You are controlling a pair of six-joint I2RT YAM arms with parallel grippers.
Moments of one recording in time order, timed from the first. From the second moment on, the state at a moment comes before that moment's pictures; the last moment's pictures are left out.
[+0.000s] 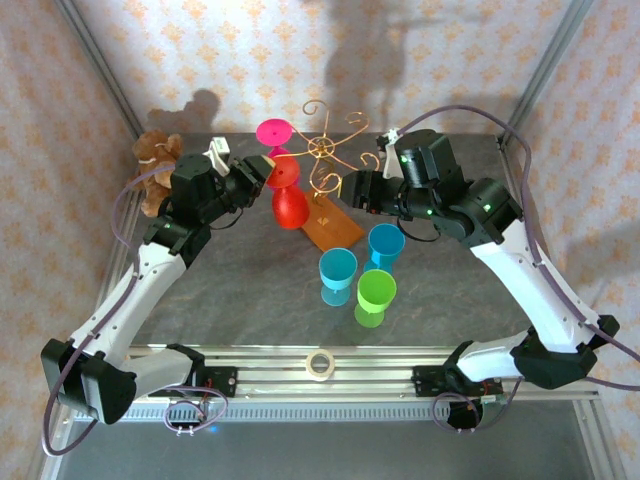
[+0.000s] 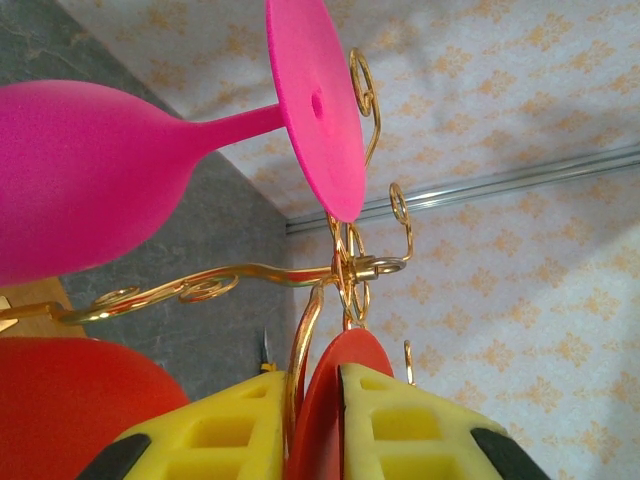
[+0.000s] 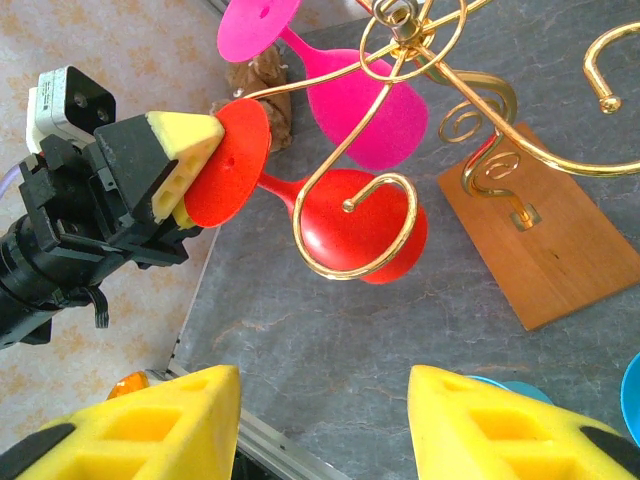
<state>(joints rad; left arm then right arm) -0.29 1.17 1.10 -0.14 0.30 -1.19 0.74 1.33 1.79 -1.03 -0.10 0.68</state>
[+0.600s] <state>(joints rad) -0.29 1.15 1.10 -0.15 0.28 -1.17 0.74 1.33 1.79 -1.03 -0.11 0.68</state>
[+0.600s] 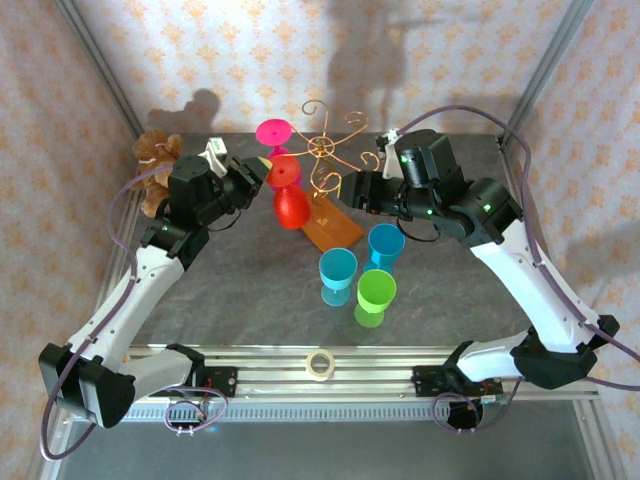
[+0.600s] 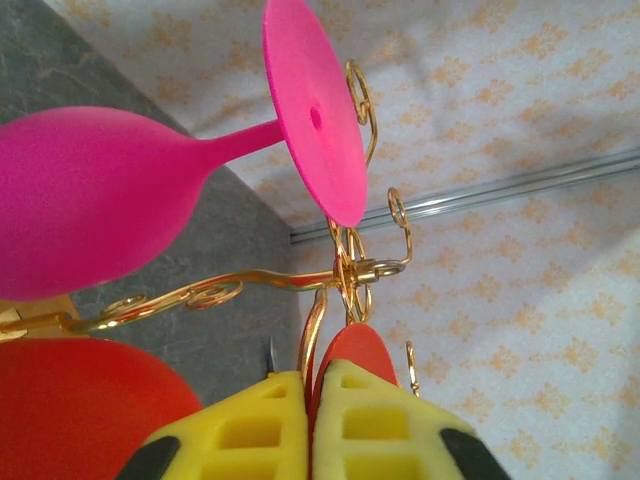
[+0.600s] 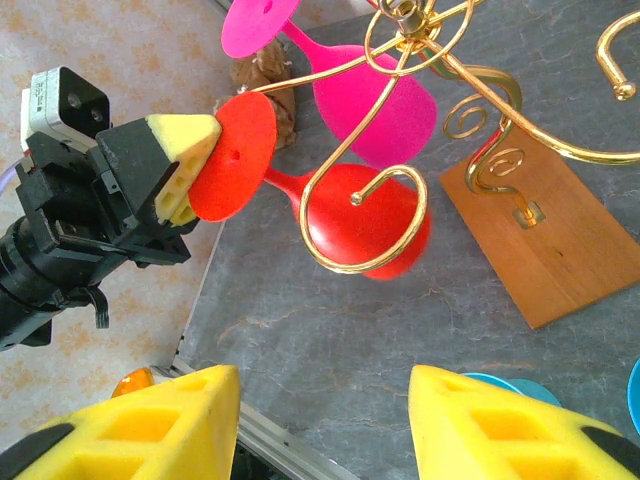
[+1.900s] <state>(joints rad) -0.28 1.09 1.07 -0.13 0.23 -1.17 0.74 1.37 1.81 -1.03 -0.13 0.68</state>
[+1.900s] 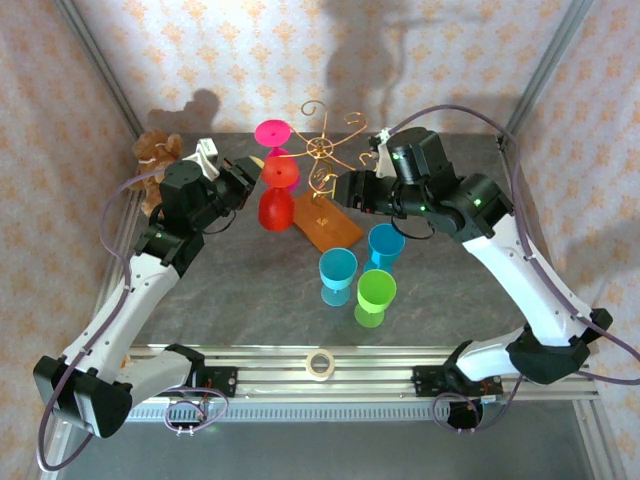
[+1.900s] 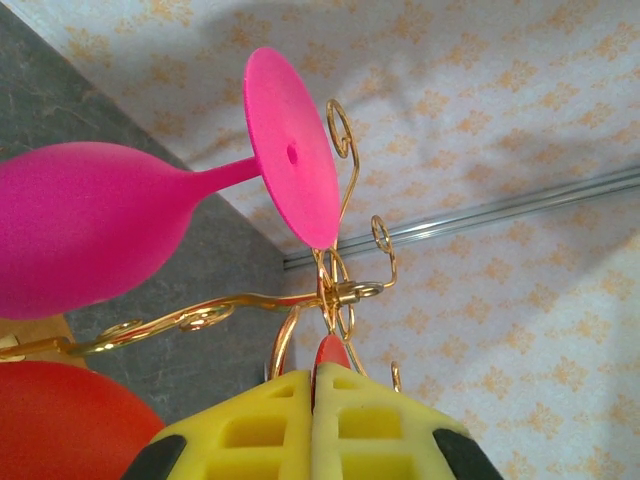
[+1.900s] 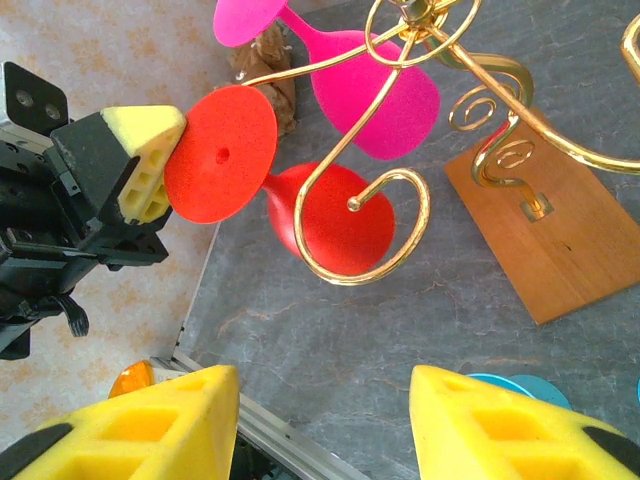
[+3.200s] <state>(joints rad) -0.26 1.14 1.12 -0.09 0.23 -1.25 0.74 1.42 1.86 -1.03 -0.15 0.68</state>
